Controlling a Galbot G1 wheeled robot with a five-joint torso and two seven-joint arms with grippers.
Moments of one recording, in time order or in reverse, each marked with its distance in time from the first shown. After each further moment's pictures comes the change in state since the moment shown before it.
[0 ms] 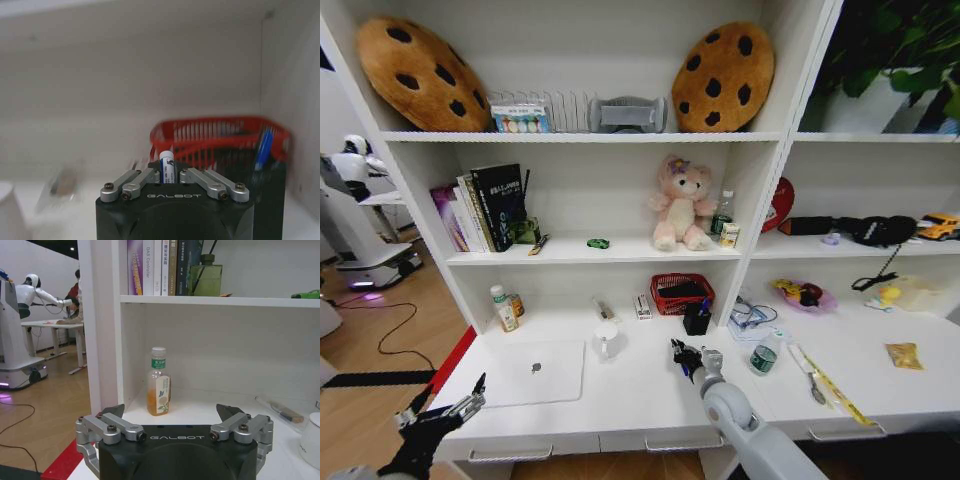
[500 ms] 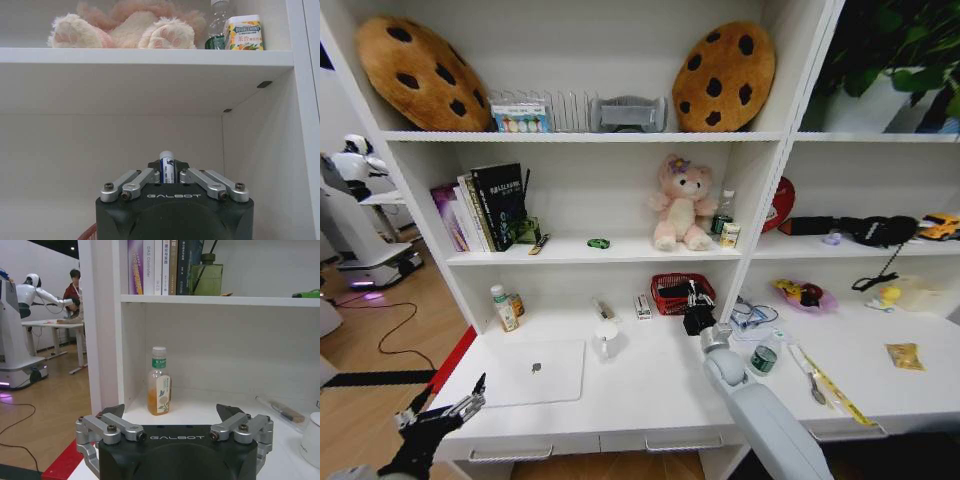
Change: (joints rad) left arm 0.000 0.000 0.000 0.000 0.000 0.000 0.000; right arm 0.268 0.099 0.000 -0.390 -0.178 0.406 -0.010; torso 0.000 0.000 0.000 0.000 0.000
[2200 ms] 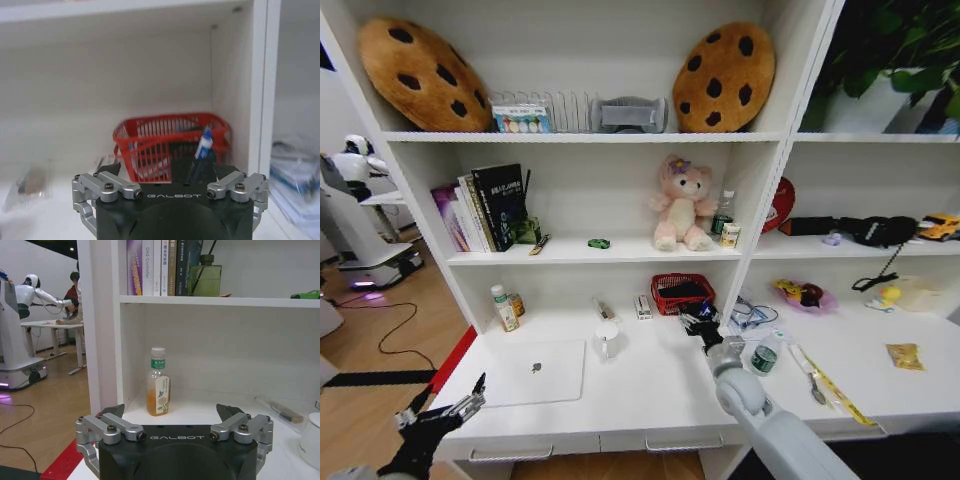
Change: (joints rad) left arm 0.000 0.000 0.000 0.000 0.000 0.000 0.000; right arm -0.431 -0.230 0.054 0.575 0.335 -0.469 0.215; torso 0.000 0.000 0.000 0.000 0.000
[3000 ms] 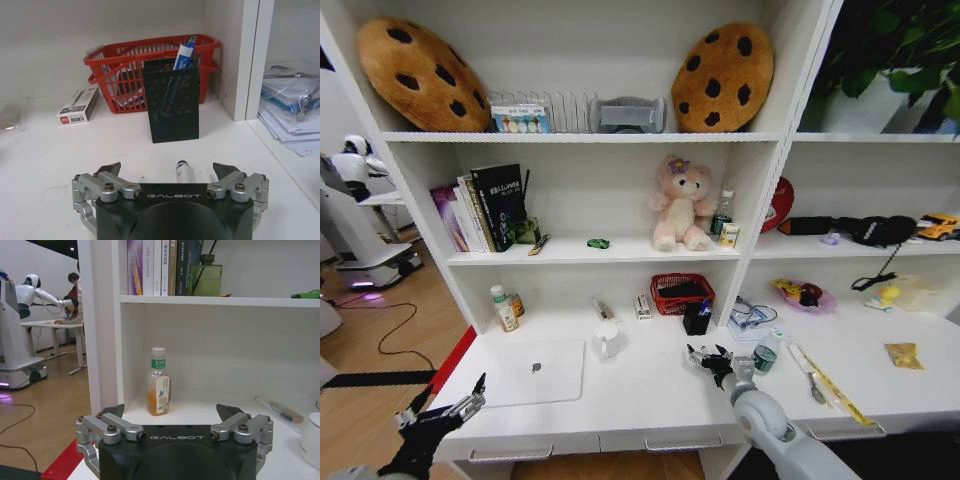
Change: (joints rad) left arm 0.000 0.000 0.000 0.000 0.000 0.000 0.000; right arm 0.022 -0.006 0.006 -0.159 0.114 -0.119 -0.087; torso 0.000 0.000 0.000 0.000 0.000
